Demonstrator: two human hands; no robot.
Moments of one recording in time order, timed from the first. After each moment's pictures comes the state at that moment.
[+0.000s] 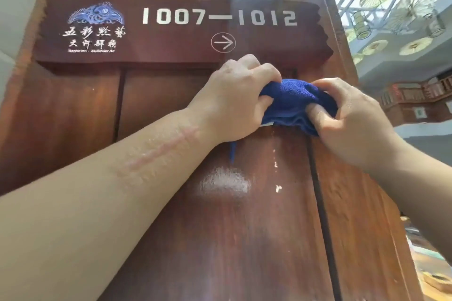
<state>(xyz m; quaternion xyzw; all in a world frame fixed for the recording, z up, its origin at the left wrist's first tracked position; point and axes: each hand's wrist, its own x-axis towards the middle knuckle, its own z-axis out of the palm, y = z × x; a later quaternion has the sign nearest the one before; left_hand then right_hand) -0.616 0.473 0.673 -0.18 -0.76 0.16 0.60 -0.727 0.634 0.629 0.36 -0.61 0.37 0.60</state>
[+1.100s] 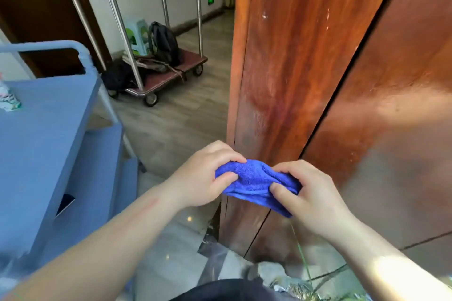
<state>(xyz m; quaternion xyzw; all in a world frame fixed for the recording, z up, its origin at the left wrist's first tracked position) -0.344 0.285 0.122 0.18 -0.92 -0.28 0.23 -0.521 0.436 0.127 0.58 -0.74 0.32 -0.10</state>
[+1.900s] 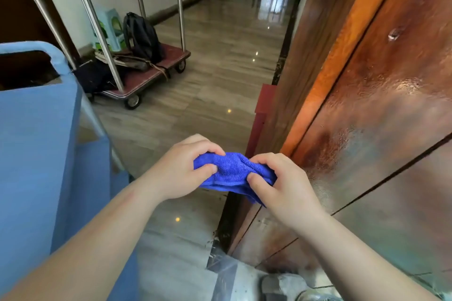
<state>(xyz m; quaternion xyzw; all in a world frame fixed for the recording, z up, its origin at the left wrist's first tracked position) -0.279 0.105 0.097 0.20 -0.90 -0.34 0.19 -0.431 0.273 0.113 0.51 -0.77 0.37 -0.11</state>
